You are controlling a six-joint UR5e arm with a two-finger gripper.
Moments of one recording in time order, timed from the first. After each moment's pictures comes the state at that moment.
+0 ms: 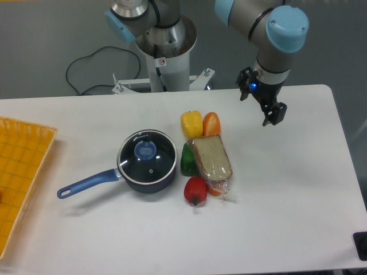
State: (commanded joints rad) arm 2.79 -1.73 -1.67 -1.34 1.55 1.71
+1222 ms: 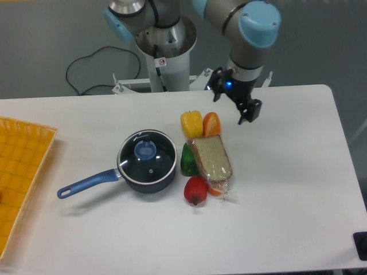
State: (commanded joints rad) arm 2.65 -1.62 -1.79 -1.32 1.48 1.39
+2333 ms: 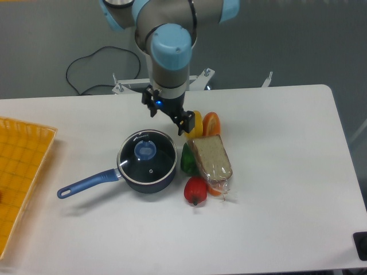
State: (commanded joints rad) arm 2.36 -1.63 -1.87 -1.24 1.53 0.83
